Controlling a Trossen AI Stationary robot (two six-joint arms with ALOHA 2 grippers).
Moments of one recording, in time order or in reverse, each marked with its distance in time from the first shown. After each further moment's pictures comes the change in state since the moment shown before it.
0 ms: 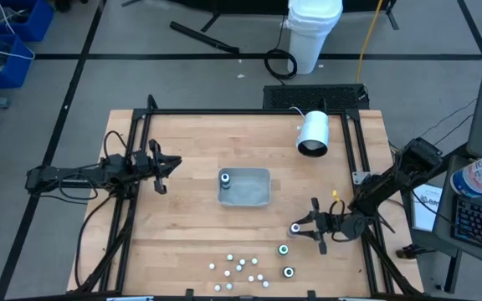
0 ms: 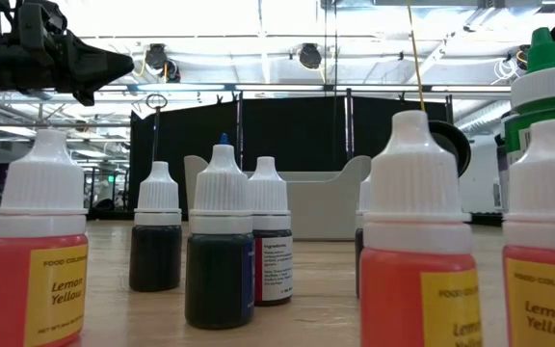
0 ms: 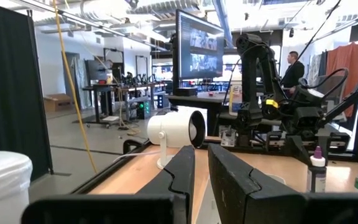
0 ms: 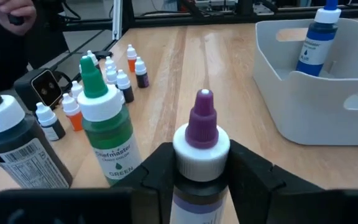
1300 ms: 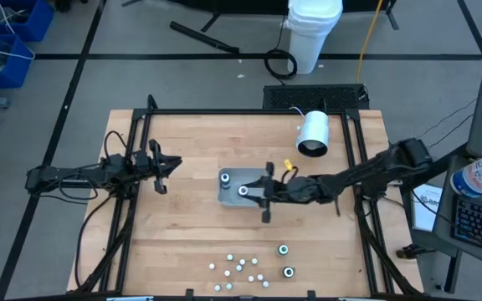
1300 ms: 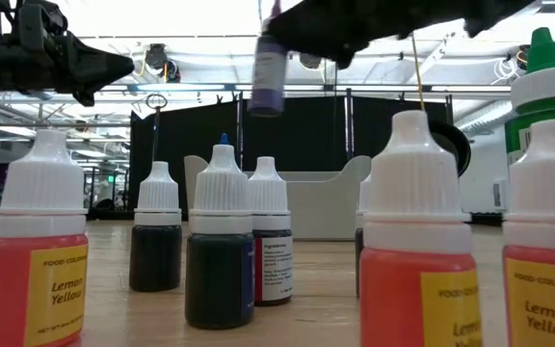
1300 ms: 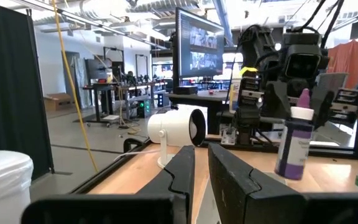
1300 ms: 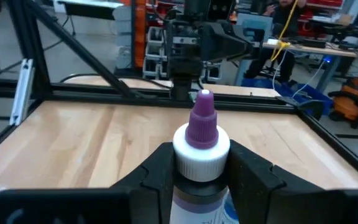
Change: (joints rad) left arm 0.000 0.000 0.000 -0.010 0.000 0.004; right arm -0.586 0.101 0.640 -0.325 -0.352 -0.374
